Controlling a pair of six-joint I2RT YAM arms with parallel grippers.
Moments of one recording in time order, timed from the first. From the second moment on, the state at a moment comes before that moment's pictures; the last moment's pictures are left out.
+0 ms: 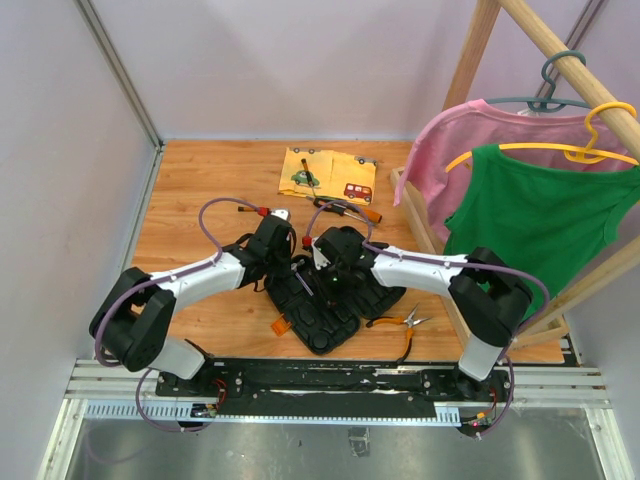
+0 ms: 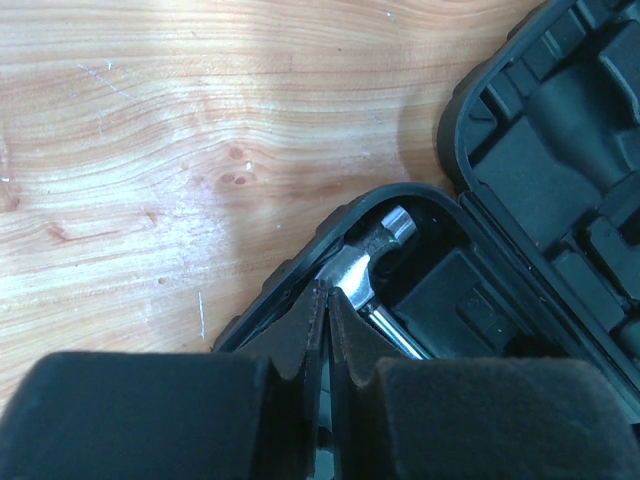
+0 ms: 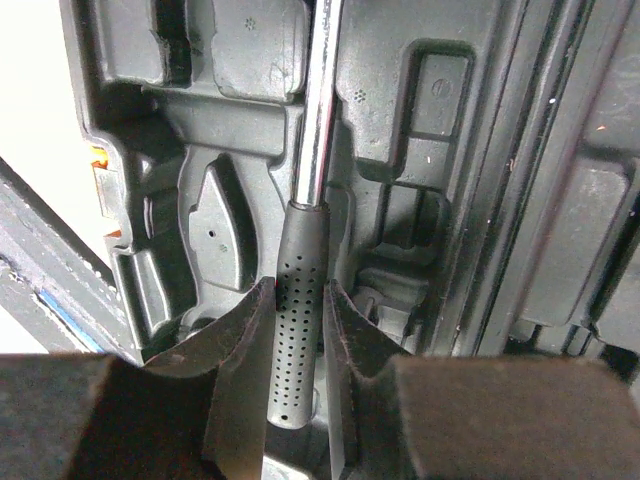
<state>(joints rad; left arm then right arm) -0.61 1.45 0.74 -0.18 -0.17 -0.49 0.92 1.73 1.05 -0.37 -0.25 0.33</state>
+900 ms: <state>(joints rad) -0.62 1.49 0.76 -0.13 -0.17 -0.49 0.93 1.77 1.09 -0.41 -0.24 0.35</state>
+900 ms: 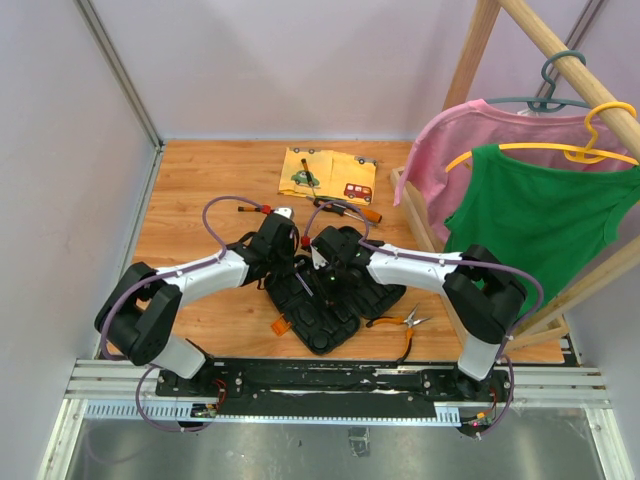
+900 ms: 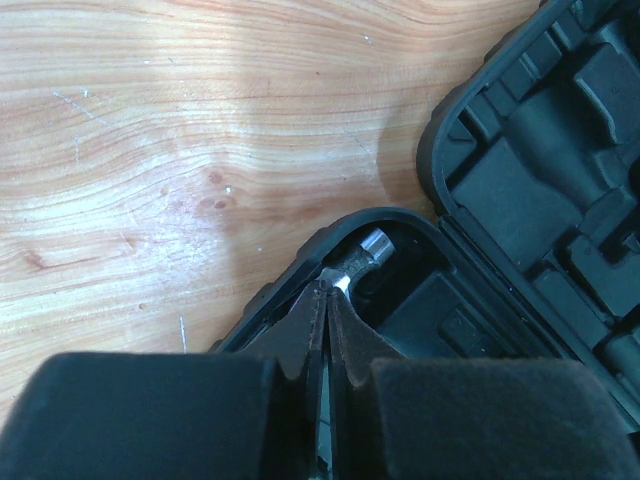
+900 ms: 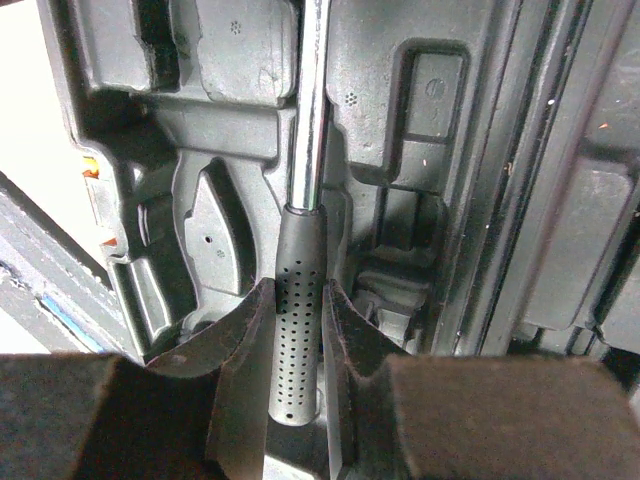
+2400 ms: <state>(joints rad) -0.62 1.50 0.76 -0.12 -0.15 -0.49 0.95 1.62 1.07 -0.46 -0.05 0.29</state>
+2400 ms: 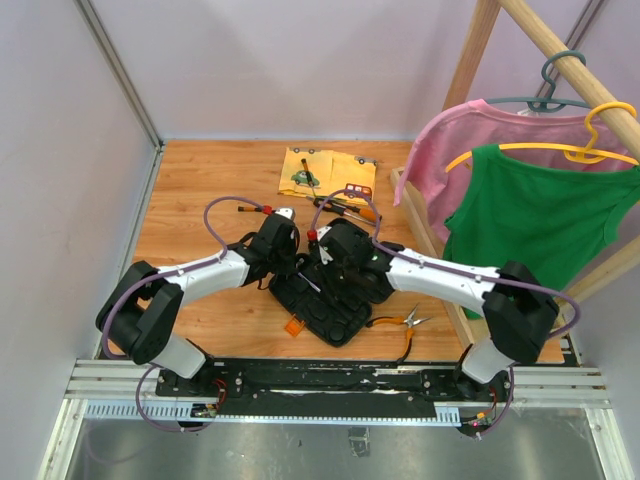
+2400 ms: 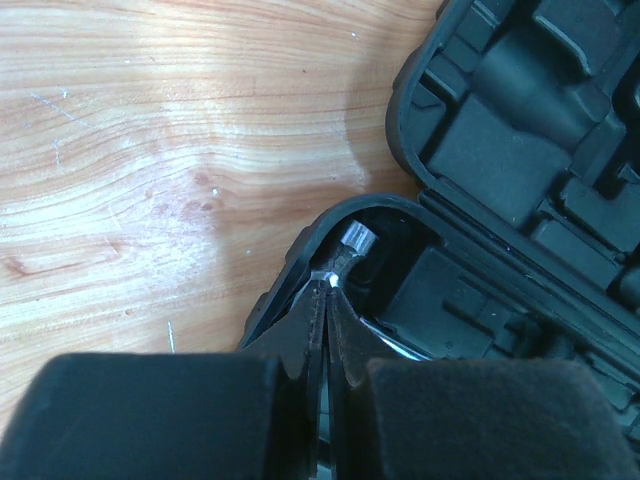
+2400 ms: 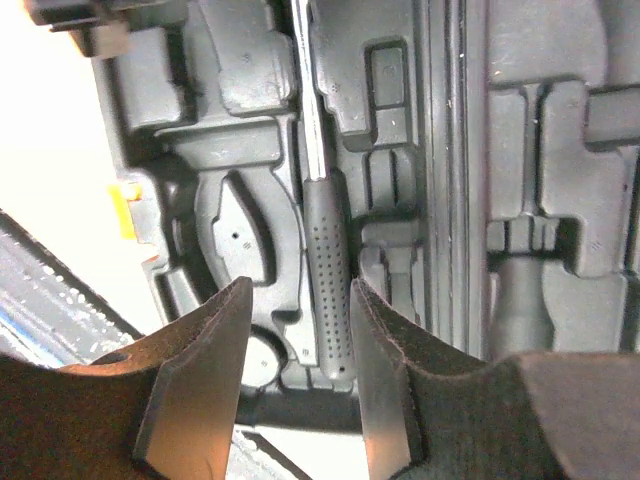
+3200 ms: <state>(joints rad) -0.62 1.50 0.76 -0.11 -0.13 -0.48 0.95 1.57 0.93 -0.48 -0.05 0.26</state>
